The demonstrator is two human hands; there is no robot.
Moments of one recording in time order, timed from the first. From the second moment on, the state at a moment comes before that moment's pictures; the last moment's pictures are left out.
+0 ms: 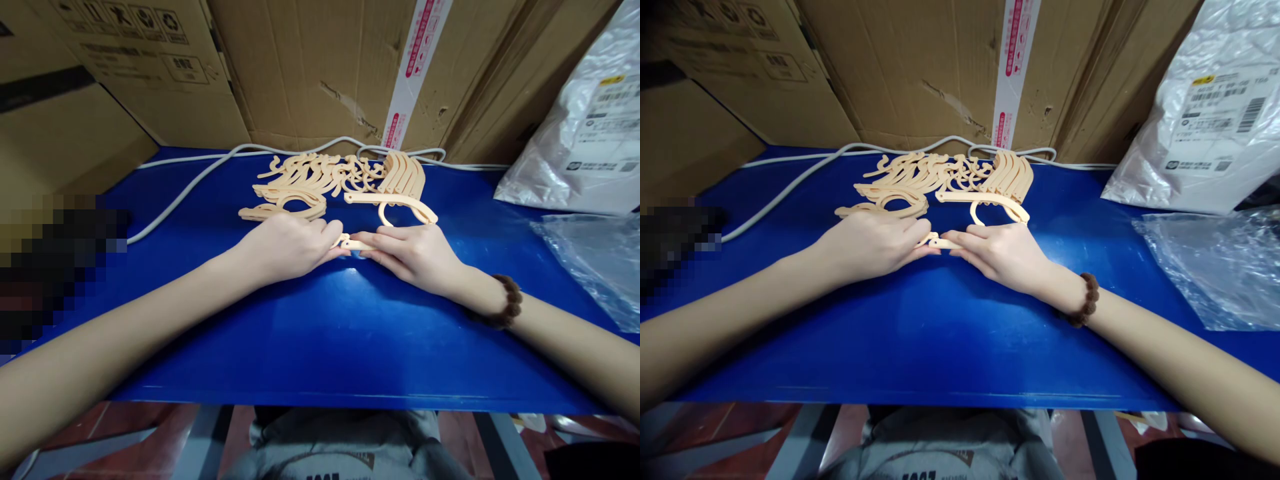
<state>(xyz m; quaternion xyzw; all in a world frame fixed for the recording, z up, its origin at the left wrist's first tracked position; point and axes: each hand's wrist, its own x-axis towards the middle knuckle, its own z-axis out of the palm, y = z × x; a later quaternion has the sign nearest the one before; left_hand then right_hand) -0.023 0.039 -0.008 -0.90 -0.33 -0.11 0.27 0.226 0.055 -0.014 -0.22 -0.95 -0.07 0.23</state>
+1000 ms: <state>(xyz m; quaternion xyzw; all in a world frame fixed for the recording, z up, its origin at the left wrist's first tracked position) -0.020 0.036 -0.004 -0.87 -0.21 -0.16 0.42 0.230 0.065 -0.011 -0.23 -0.94 0.16 0.20</state>
